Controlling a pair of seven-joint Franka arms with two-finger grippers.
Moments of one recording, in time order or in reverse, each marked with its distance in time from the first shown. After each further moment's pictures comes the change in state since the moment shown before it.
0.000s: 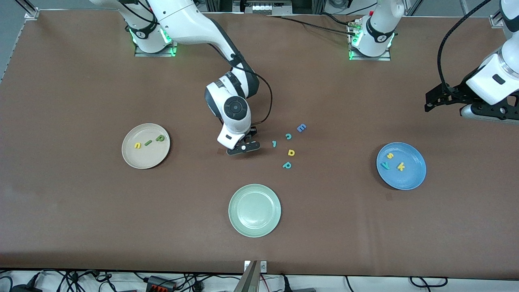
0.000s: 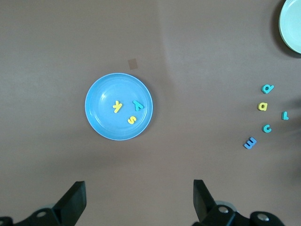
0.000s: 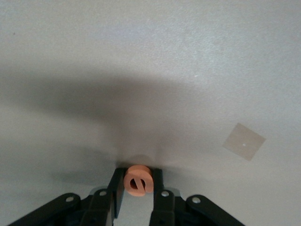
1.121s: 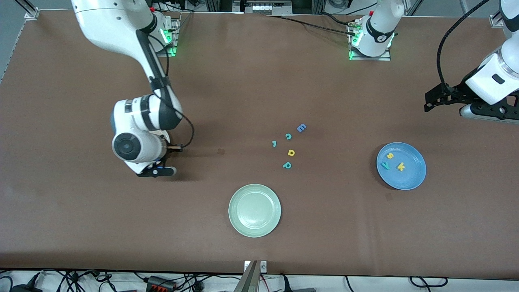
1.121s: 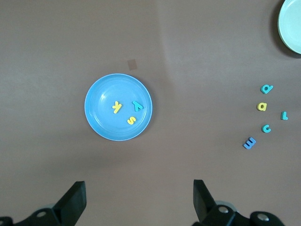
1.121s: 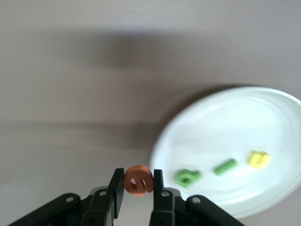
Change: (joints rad) left arm 0.000 0.000 -0.002 0.002 0.000 0.000 0.000; right arm -0.372 -0.173 -0.096 -0.086 0.000 -0.336 -0.262
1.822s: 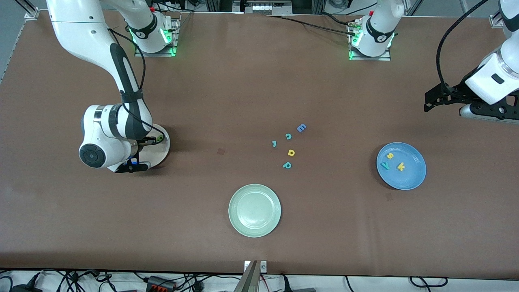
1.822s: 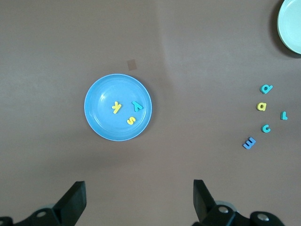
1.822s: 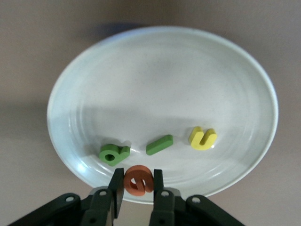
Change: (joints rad) left arm -0.001 0.000 -0.001 0.001 0.000 0.000 0.000; right arm -0.116 -0.001 -0.007 -0.094 0.000 -0.048 -0.184
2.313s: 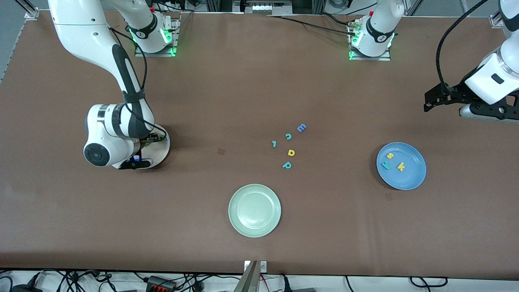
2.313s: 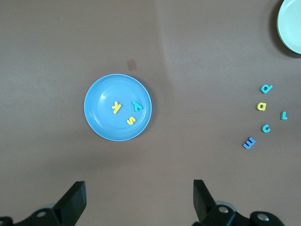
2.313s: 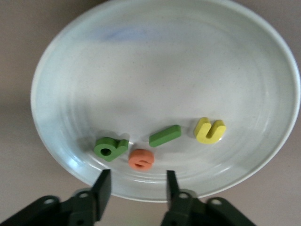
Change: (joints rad) left arm -0.001 0.000 0.000 0.000 0.000 0.000 0.000; right arm 0.000 -0.002 0.004 -0.023 0.001 0.002 0.001
